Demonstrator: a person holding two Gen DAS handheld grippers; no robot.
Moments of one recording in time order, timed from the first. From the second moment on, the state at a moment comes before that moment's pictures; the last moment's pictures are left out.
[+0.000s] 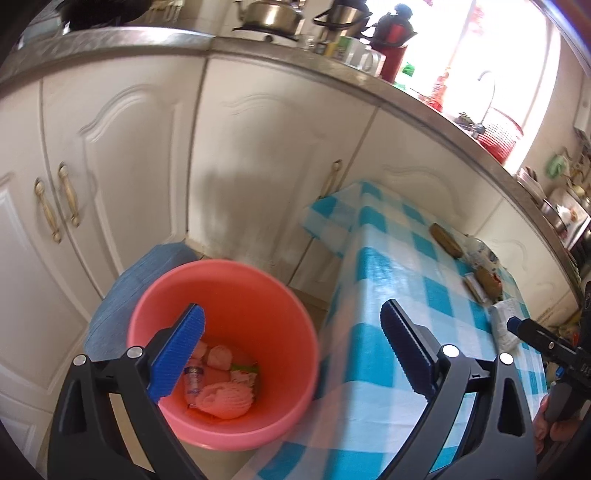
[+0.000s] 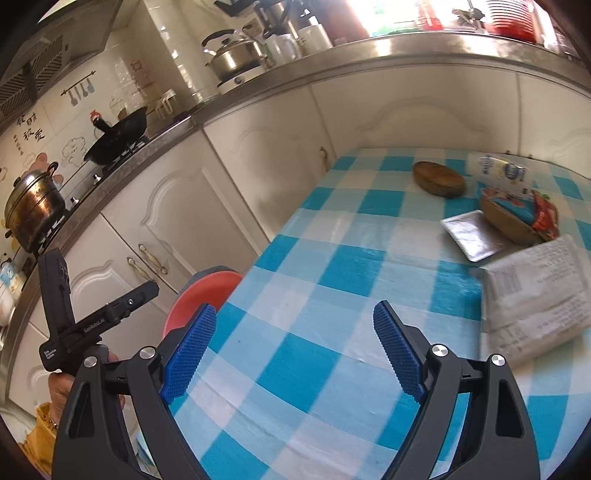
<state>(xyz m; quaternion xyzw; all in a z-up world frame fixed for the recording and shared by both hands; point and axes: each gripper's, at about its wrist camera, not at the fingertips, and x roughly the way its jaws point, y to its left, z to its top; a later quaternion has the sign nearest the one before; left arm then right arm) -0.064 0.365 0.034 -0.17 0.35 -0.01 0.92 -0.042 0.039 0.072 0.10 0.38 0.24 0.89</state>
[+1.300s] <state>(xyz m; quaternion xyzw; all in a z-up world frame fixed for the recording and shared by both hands) 0.006 0.173 0.071 -0.08 0.38 -0.16 0.91 -0.052 -0.165 0.043 0.21 0.38 0.09 0.90</state>
